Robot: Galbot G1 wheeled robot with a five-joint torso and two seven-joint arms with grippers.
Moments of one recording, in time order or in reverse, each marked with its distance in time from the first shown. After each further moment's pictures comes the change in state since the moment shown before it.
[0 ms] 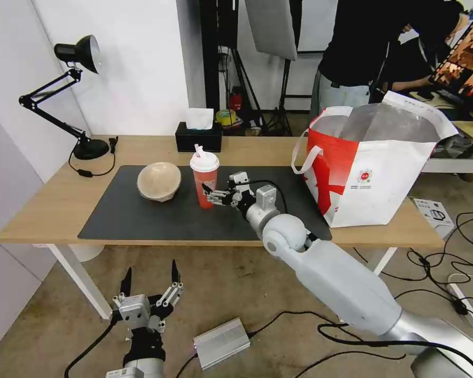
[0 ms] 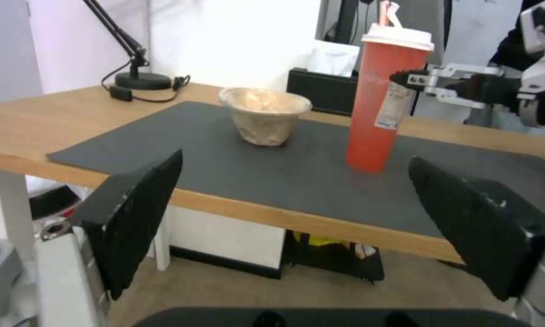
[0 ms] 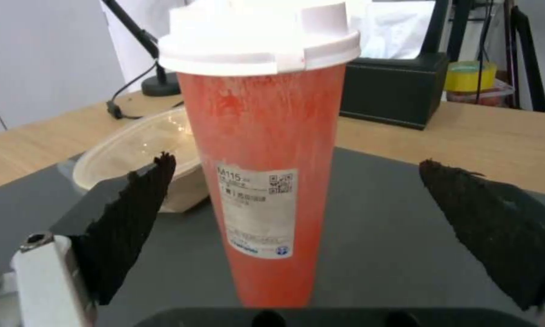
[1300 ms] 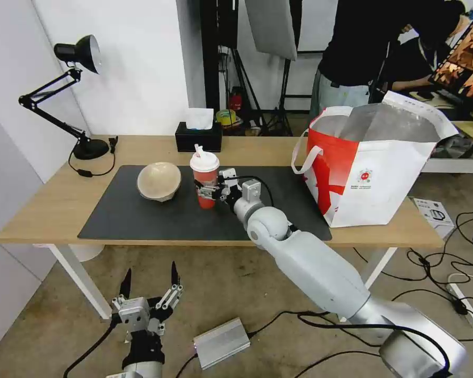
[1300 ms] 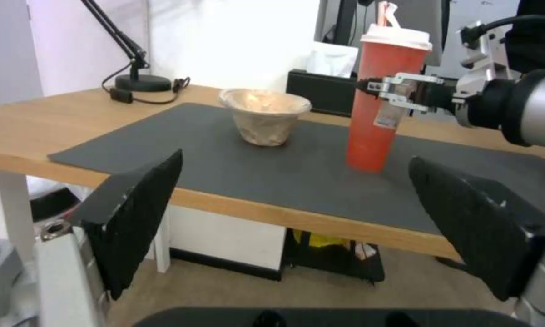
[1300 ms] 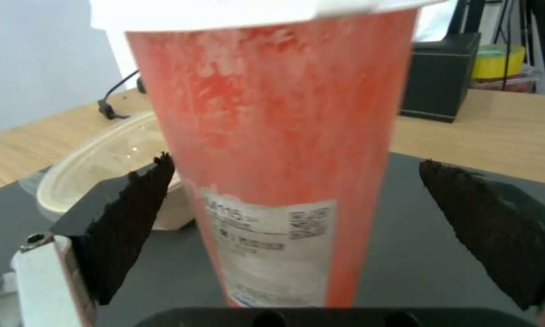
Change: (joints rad) left arm 0.012 0.007 -0.002 0.008 0.003 -0.029 -0.001; right arm 0.057 0.130 -0.002 -0.191 -0.023 0.026 -0.049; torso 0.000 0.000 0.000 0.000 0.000
